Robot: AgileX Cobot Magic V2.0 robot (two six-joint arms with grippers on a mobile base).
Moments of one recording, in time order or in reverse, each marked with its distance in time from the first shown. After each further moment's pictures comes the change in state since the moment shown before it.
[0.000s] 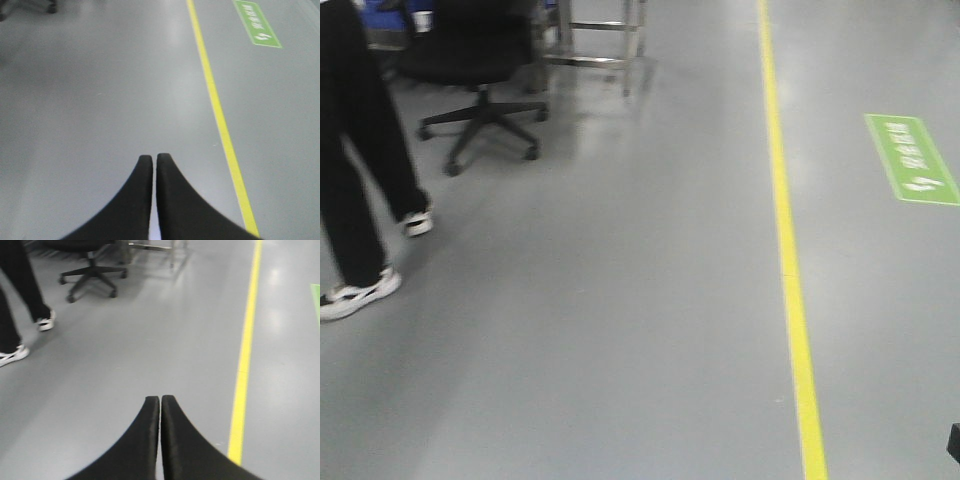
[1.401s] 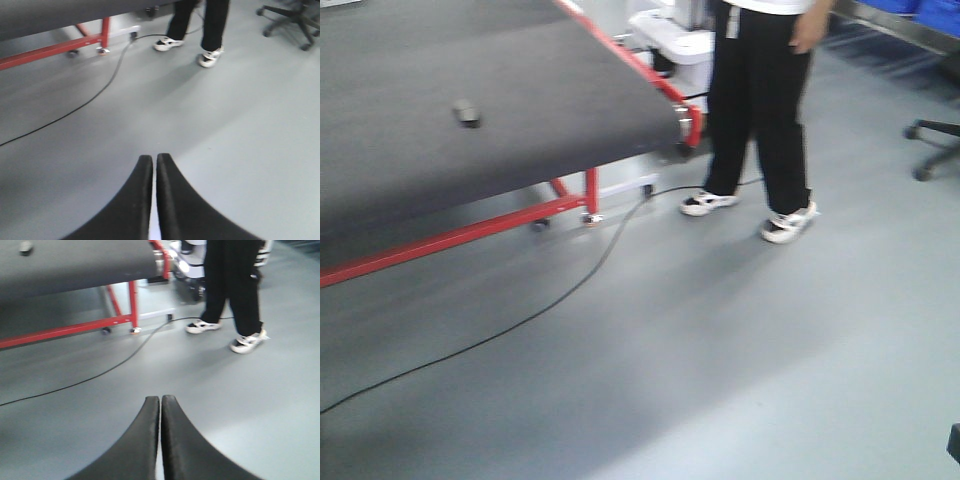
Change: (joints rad) left arm 0.000 0.000 0.000 0.000 0.000 0.000; right arm 0.000 0.000 0.000 0.000 0.000 0.000
